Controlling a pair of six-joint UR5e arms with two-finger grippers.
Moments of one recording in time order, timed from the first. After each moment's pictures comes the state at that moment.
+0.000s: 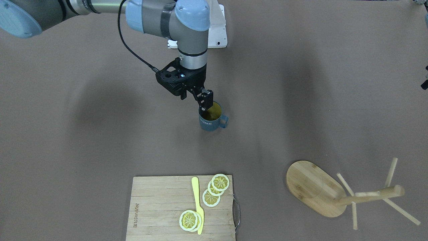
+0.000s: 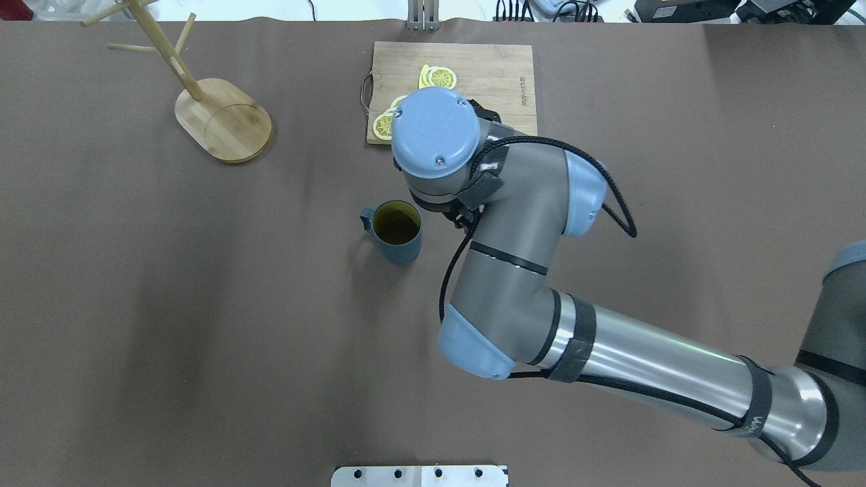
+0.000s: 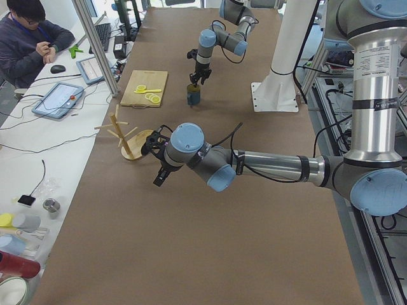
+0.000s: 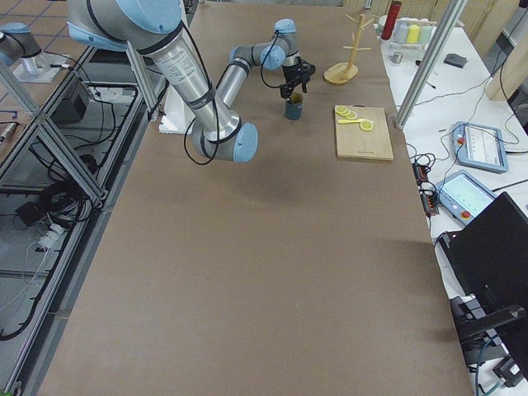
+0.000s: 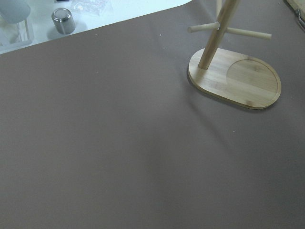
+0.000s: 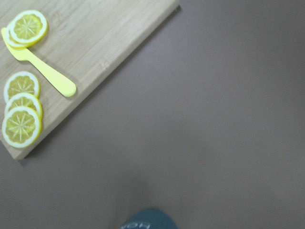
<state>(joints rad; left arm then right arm) -1.46 -1.53 -1.72 -2.28 -2.45 -0.20 0.56 -0.74 1.67 -1.73 1.69 1.92</state>
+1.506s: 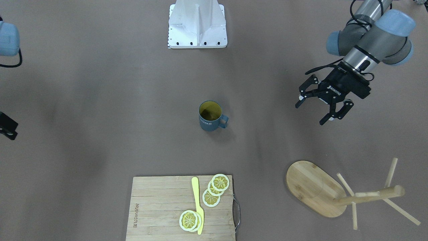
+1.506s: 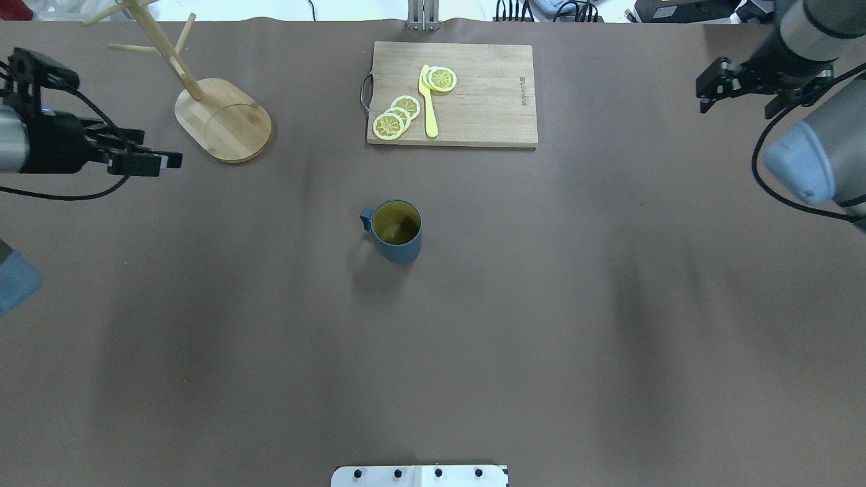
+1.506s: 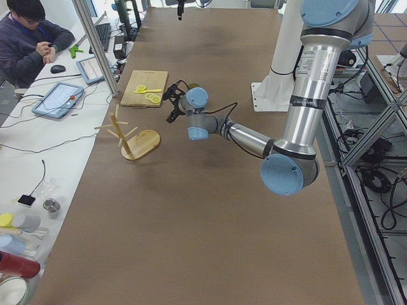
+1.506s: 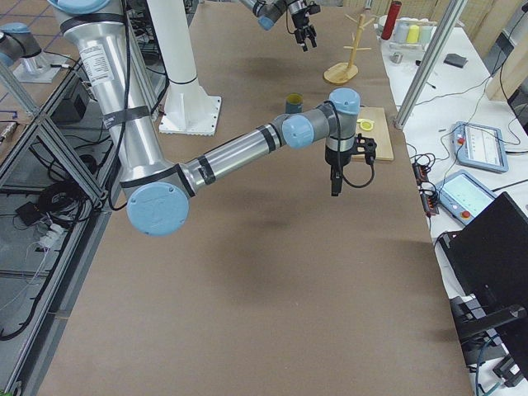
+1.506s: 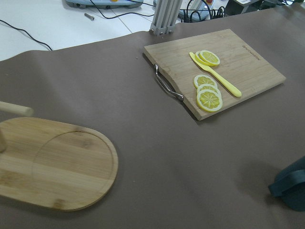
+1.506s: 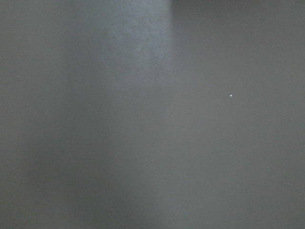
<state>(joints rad) -0.82 -1.79 -1.66 -2.65 -1.90 -0.76 1.29 -1.32 1.74 -1.65 2.19 0.45</state>
